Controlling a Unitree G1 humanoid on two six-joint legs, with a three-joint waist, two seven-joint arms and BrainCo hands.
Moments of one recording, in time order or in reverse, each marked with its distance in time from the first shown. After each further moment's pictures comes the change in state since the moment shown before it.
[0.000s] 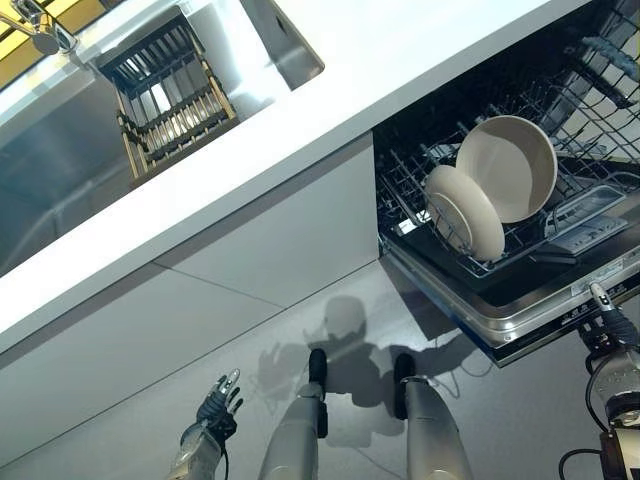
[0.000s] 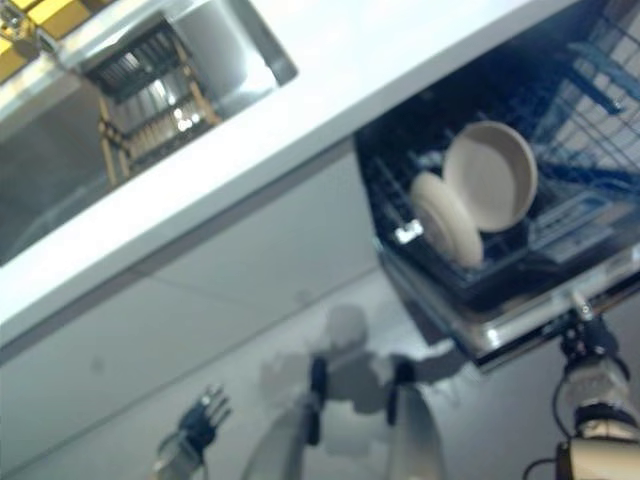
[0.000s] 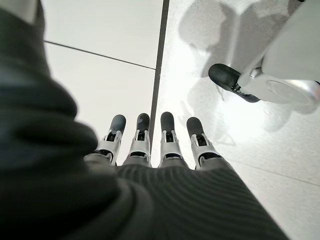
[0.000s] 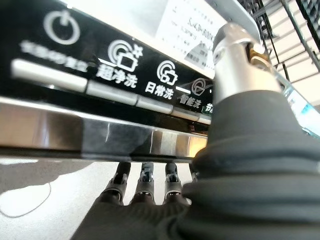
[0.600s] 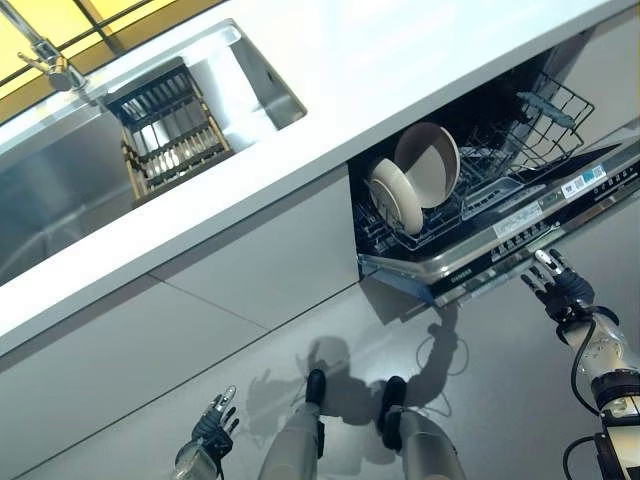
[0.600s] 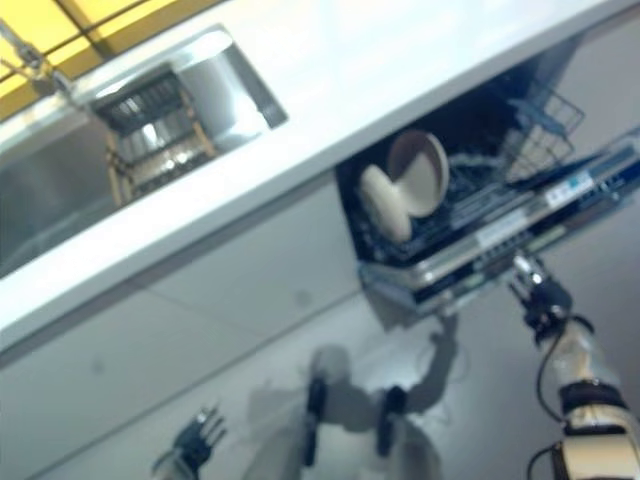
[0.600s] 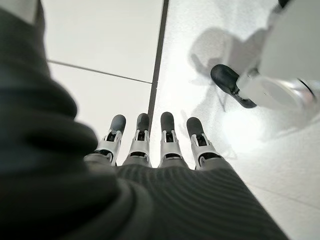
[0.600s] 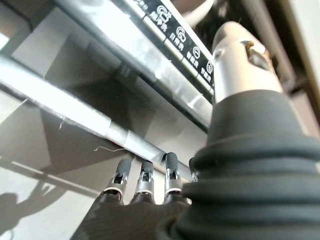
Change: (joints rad) left arm -0.005 -0.001 0.038 0.036 0.021 0.030 -0.002; right arm -0.062 -0.007 0.083 -0.225 -0.060 0.072 0.117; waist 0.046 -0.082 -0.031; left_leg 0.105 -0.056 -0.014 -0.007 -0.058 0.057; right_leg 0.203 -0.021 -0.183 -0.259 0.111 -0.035
